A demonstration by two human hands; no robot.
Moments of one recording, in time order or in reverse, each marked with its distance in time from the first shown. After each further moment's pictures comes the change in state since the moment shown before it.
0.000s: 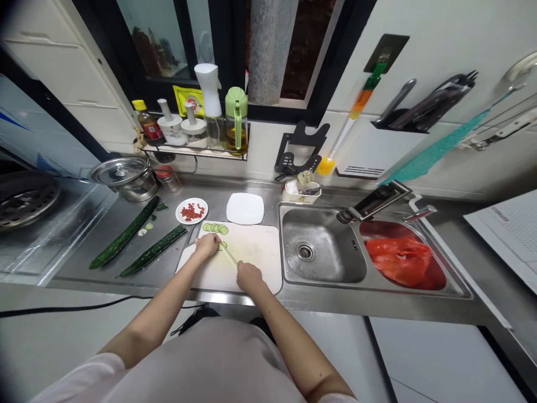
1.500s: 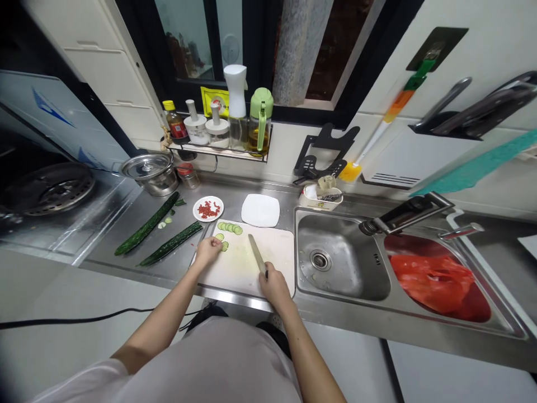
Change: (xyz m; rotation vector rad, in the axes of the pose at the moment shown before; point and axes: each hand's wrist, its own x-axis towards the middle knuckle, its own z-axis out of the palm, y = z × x) left_hand -0.035 -0.038 -0.009 -0.284 0.164 -0.147; right_hand -0.018 0.038 0.008 0.304 0.250 0.067
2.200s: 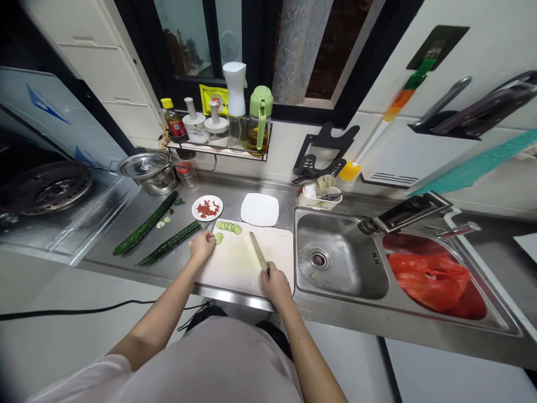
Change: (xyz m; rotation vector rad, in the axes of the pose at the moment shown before) left_hand 0.021 -0.012 -0.004 0.125 0.112 -0.027; right_hand 0.002 0.008 0.004 -0.042 0.043 0.051
